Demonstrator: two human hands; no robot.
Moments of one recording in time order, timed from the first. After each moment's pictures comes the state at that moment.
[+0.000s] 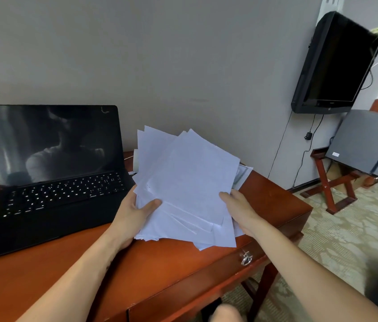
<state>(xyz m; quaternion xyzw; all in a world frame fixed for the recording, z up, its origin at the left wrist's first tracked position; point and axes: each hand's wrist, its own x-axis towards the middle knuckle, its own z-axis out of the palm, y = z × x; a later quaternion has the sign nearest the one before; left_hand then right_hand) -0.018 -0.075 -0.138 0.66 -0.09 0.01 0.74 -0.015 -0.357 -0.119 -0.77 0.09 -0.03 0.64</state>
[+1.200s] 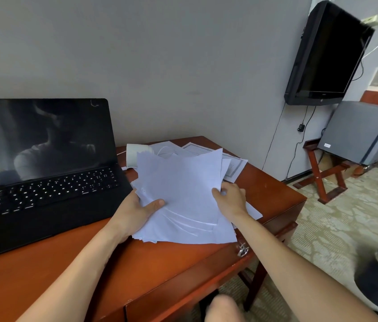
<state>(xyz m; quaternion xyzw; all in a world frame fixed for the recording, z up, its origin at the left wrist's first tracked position) -0.011 -0.079 -0.139 0.76 -0.09 -0.03 0.65 0.009 -0.357 -0.149 -0.90 0.13 -0.17 0.38</state>
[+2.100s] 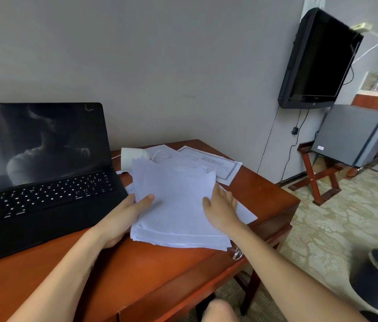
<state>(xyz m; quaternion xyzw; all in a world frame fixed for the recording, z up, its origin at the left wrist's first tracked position) -0.022 -0.075 -0.119 0.70 -0.10 -0.15 0.69 0.005 -0.347 -0.155 -0.97 0.07 -0.11 0.21</state>
